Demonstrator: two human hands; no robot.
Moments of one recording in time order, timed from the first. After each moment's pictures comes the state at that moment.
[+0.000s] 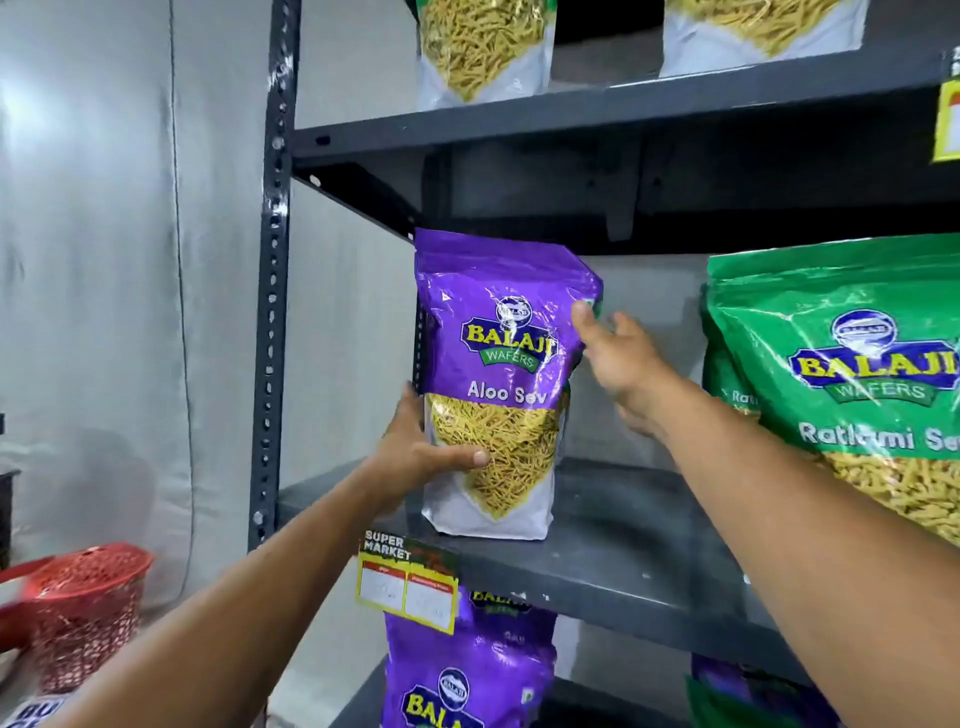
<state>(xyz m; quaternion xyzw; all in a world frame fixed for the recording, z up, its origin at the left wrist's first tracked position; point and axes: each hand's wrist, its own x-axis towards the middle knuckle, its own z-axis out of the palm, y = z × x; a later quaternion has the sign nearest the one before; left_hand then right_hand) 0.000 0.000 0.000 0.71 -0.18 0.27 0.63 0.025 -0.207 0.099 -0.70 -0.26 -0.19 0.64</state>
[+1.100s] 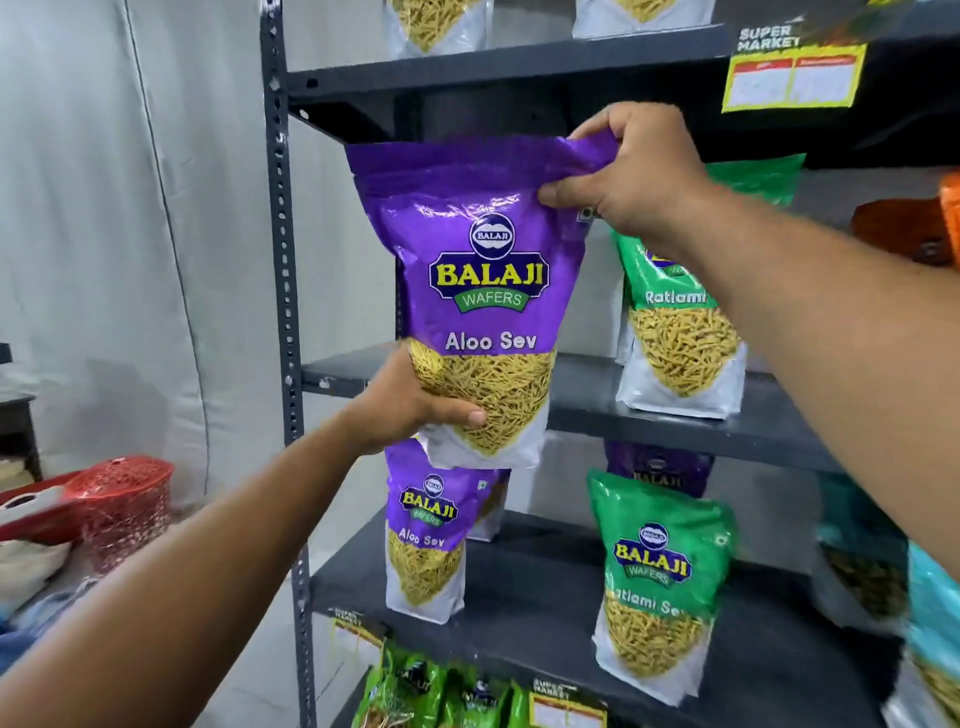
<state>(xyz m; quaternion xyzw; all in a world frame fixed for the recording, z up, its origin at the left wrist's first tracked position) -0.165 -0.084 -0.038 0.78 -0.23 0.20 0.55 -0.157 -0.305 0.133 -0.73 -0.34 -0.32 0.49</state>
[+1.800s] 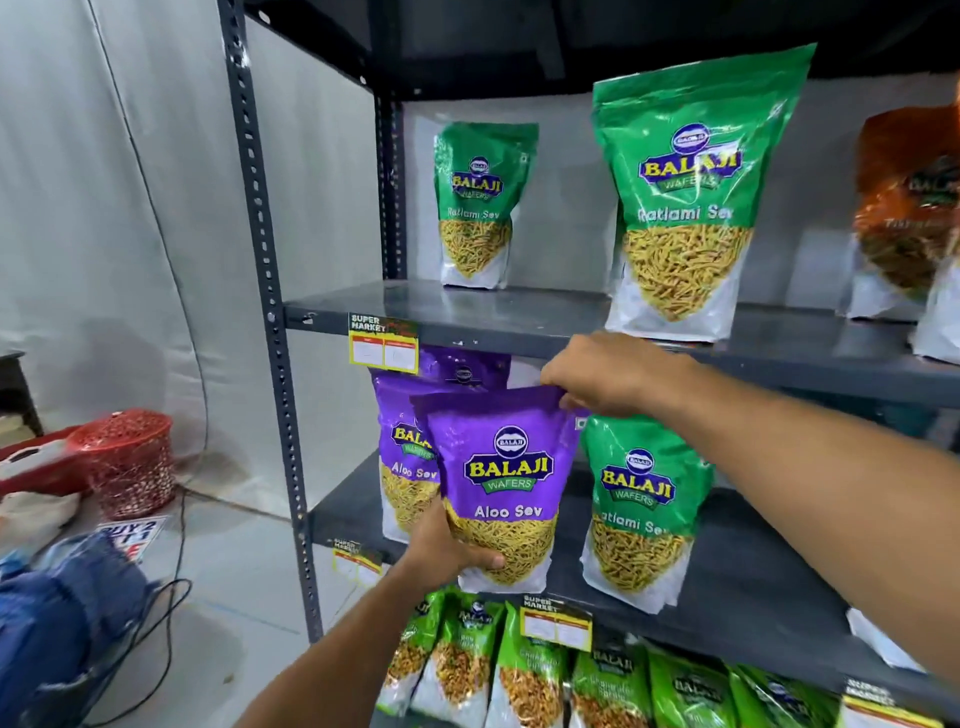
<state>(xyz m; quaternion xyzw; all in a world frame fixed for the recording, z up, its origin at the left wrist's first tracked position) -0.120 -0.114 -0.314 0.81 0.02 0.10 0.58 -0.119 -0.329 -0.042 -0.88 -0.39 -0.17 -0.22</state>
